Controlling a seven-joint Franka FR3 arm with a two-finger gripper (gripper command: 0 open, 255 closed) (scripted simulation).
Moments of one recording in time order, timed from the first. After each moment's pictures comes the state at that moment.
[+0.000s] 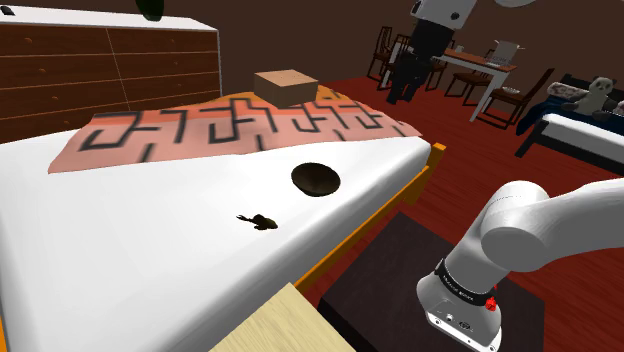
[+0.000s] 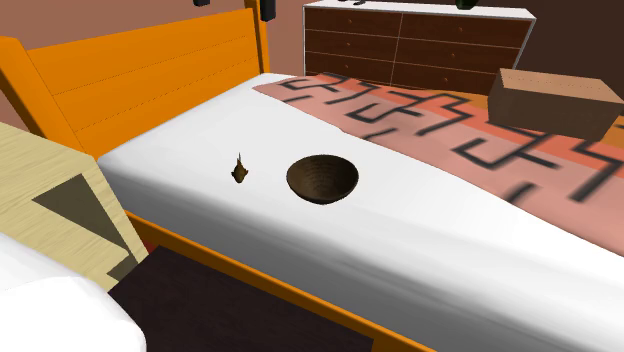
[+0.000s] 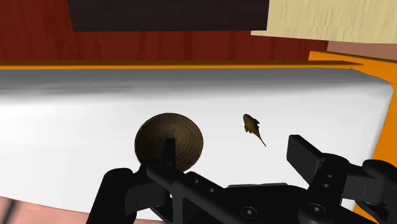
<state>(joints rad) 0.00 -0.76 -0.06 -2.27 0.08 1.59 -0.03</state>
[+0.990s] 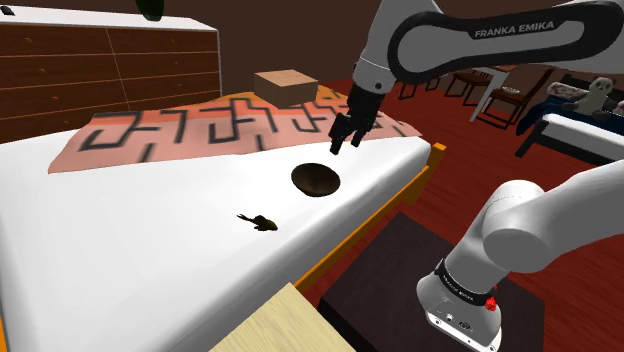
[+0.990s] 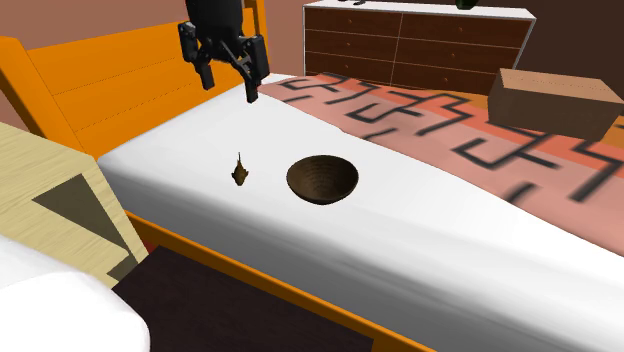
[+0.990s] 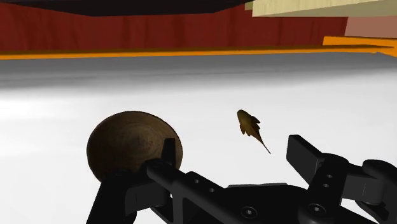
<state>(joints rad) 0.05 -0.58 0.11 -2.49 0.14 2.01 0.13</state>
